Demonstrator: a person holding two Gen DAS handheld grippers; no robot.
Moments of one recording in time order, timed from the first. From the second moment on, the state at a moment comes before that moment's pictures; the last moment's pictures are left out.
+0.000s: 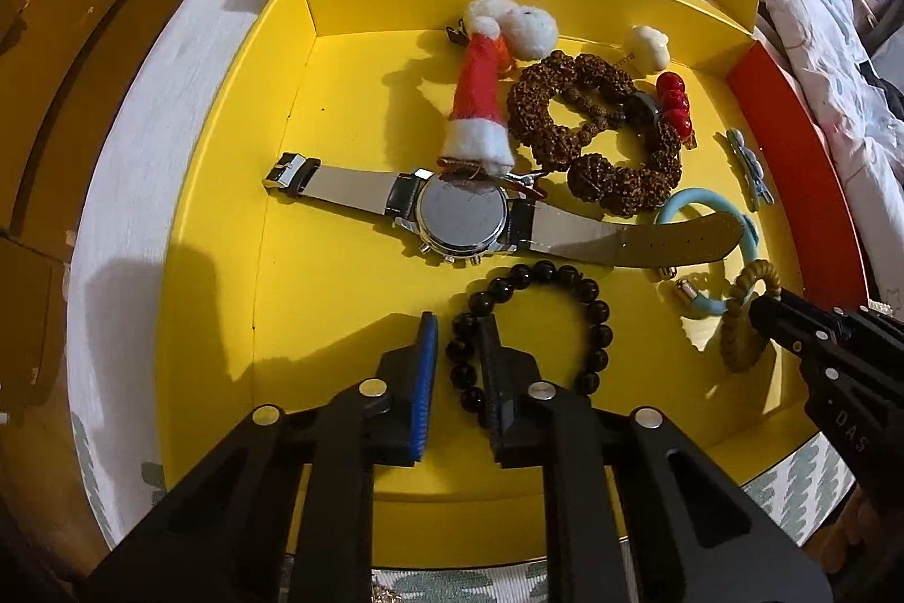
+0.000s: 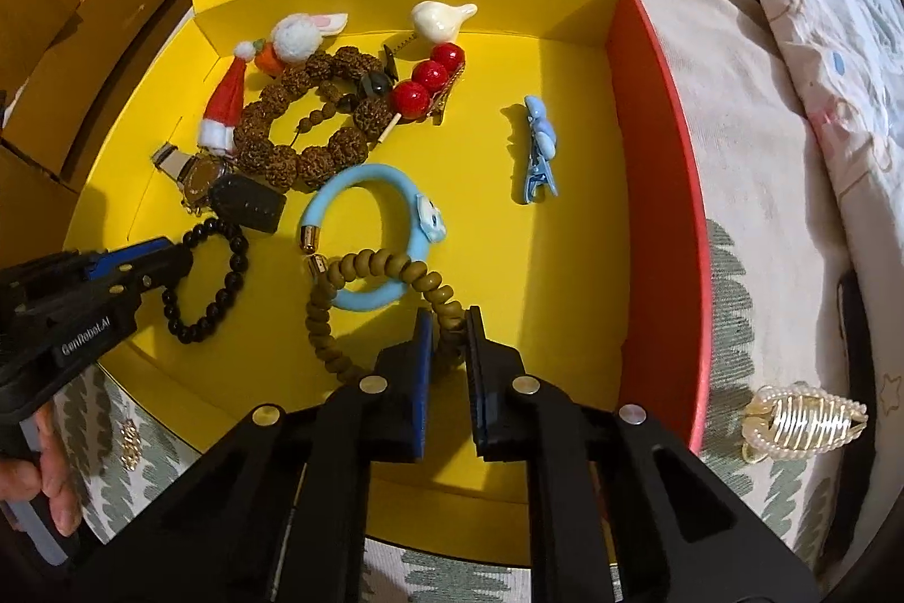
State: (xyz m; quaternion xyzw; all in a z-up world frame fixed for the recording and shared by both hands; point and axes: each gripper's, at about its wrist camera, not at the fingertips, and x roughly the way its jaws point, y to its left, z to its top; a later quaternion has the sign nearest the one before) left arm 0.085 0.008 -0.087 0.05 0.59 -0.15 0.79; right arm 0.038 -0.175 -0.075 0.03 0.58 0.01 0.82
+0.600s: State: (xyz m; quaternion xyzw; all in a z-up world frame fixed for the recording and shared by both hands) left arm 0.089 0.024 -0.072 -0.01 0.59 -0.16 0.79; right arm 0.035 -0.195 -0.055 0.09 0.56 0.03 0.82
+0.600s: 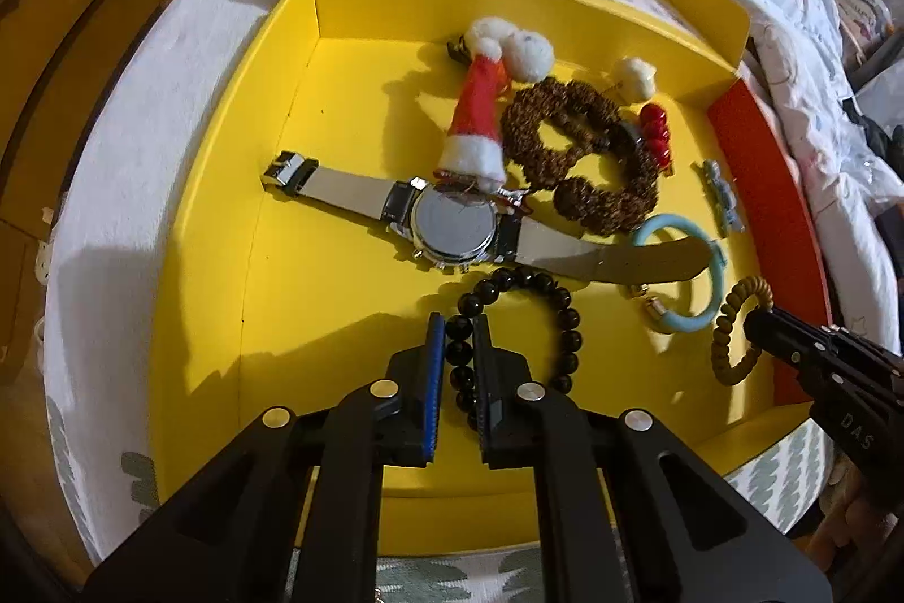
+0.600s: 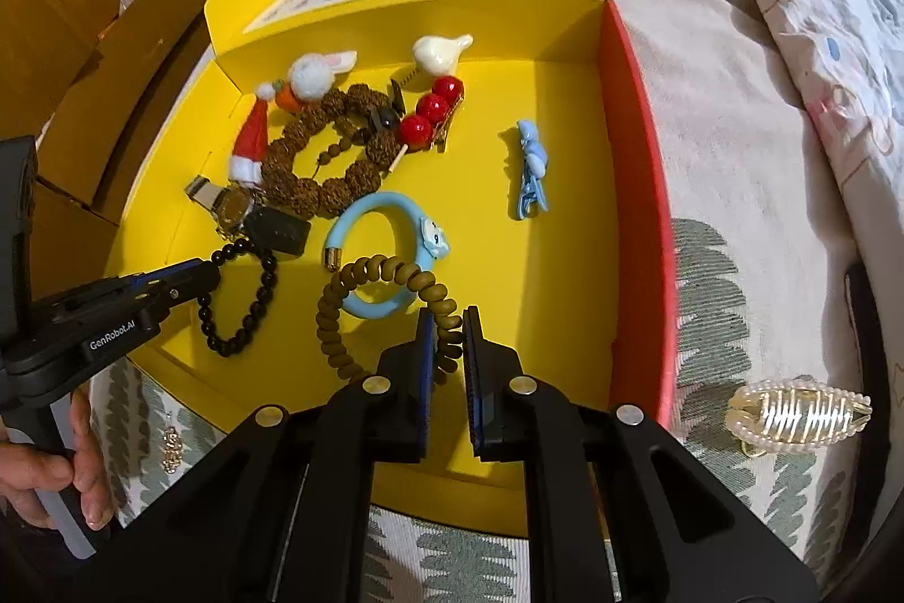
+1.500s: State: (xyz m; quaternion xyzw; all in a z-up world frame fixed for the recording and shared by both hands) left arm 0.063 0.020 0.002 -0.06 0.53 -0.20 0.82; right arm 0.009 -0.209 0.006 0.13 0.50 0.06 0.85
